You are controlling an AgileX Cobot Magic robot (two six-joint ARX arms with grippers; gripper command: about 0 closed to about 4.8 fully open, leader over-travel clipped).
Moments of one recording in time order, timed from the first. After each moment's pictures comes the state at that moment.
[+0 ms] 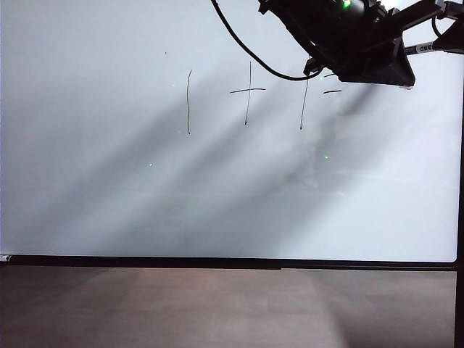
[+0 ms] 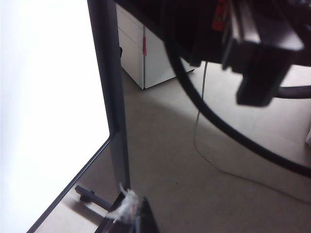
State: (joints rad) left arm -0.91 2.00 1.68 -0.02 0.18 0.07; right arm -0.12 1.31 0.70 0.74 -0.36 0.16
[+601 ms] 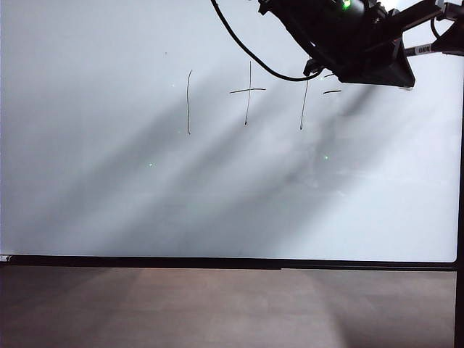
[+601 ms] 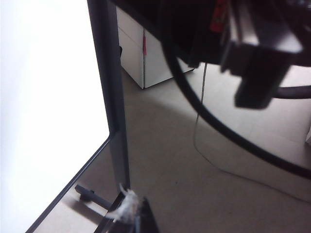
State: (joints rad) left arm -0.91 2.00 1.67 -0.02 0.18 0.07; right arm -0.12 1.32 0.70 0.74 -0.37 0.16
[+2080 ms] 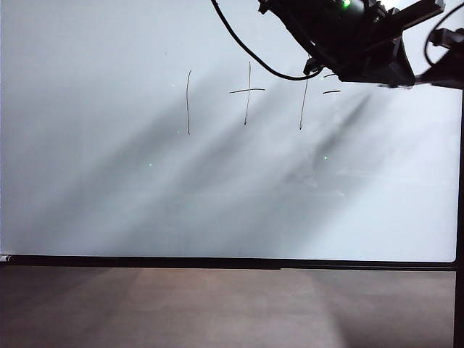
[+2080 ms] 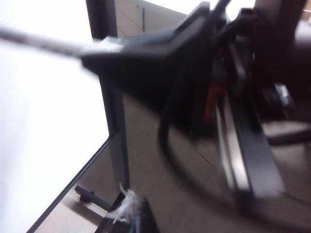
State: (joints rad) left arm -0.91 2.00 1.68 -0.02 0.18 0.07; right arm -0.09 1.35 0.63 0.74 -0.45 0.19
